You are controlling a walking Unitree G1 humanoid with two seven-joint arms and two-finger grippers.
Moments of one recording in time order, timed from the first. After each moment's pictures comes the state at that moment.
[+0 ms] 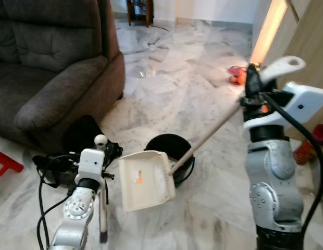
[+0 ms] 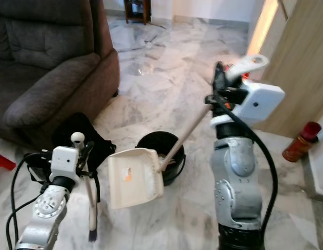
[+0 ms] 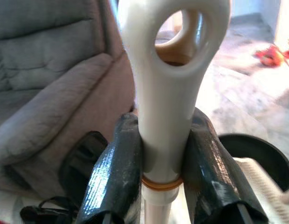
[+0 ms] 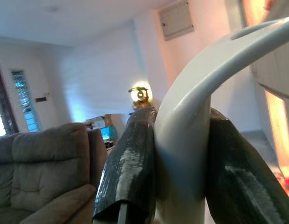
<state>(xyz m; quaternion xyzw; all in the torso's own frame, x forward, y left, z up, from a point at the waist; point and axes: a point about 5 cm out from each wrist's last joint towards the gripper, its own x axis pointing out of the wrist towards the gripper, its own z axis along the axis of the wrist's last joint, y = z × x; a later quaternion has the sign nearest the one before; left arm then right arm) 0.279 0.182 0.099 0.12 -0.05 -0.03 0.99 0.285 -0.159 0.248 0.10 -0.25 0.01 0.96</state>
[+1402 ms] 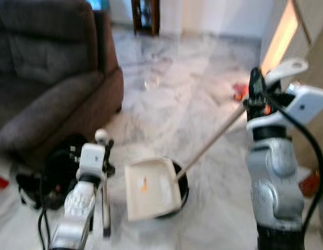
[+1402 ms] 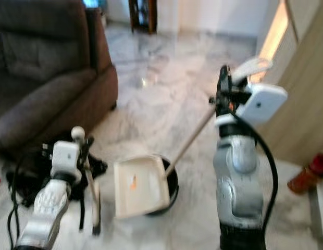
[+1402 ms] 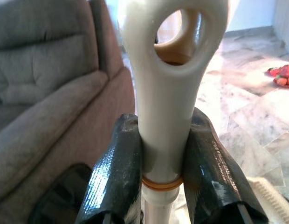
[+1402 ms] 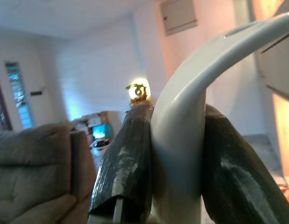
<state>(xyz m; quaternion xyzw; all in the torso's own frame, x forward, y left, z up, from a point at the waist) 0.284 0.184 0.101 0.12 -0.06 -0.02 0.99 0.290 -0.155 0.245 0.10 -0.25 0.00 0.96</state>
